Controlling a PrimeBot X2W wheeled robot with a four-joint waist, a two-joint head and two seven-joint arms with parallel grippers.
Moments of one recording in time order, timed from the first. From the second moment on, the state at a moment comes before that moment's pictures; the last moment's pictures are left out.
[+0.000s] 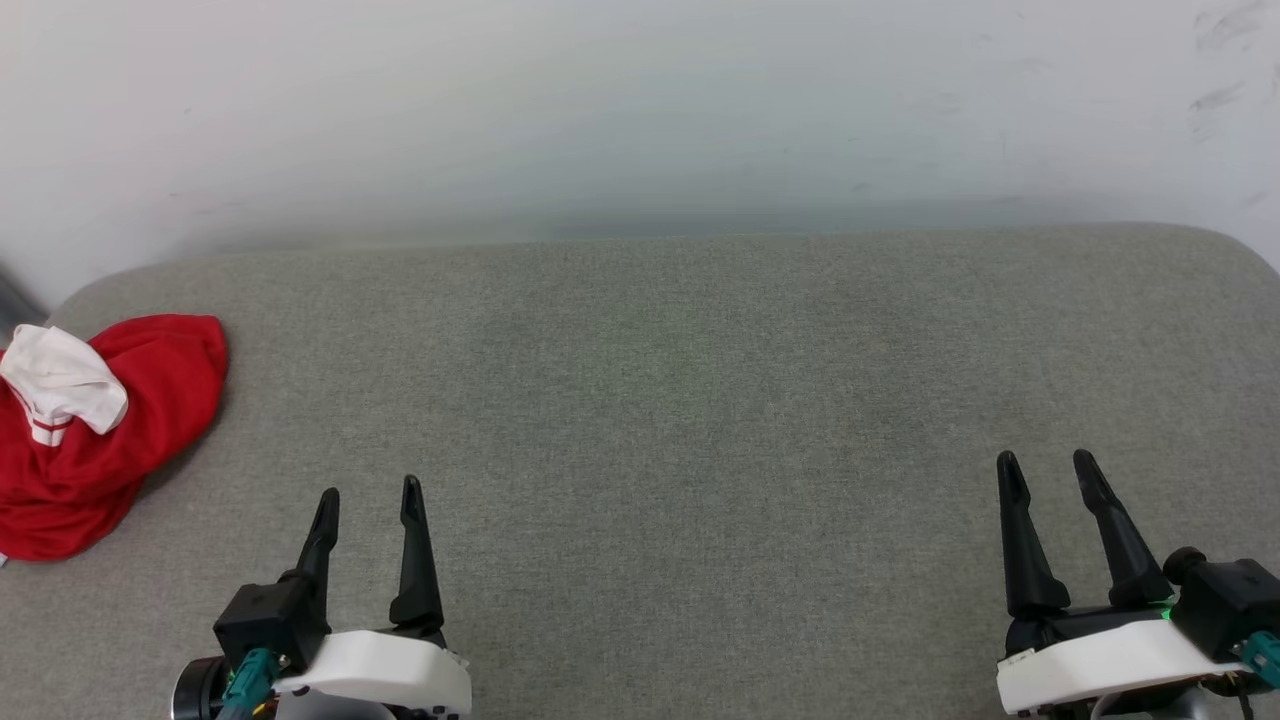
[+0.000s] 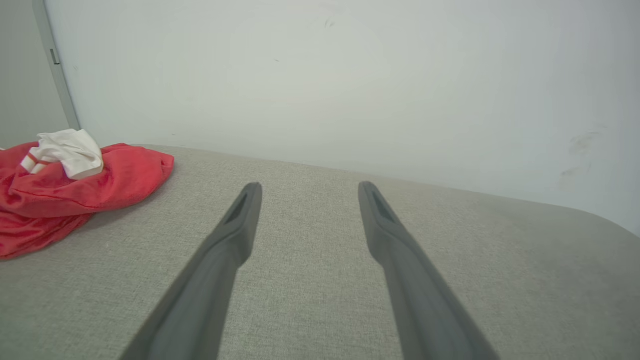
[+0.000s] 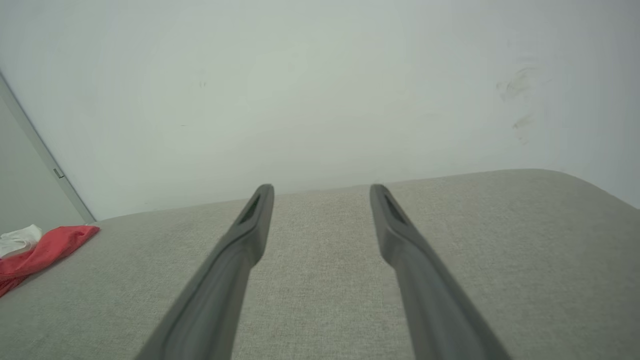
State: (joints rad) left arm 0.03 0.07 -0.08 0.02 -0.26 0.11 -0.21; right arm 0.03 -0.05 -0.01 0.02 0.26 0.13 -0.21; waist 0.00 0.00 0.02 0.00
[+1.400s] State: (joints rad) left arm 0.05 0.05 -0.07 0.06 -0.08 0.09 -0.26; right arm 0.05 -0.05 0.01 0.02 0.16 0.13 -0.26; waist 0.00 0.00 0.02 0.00
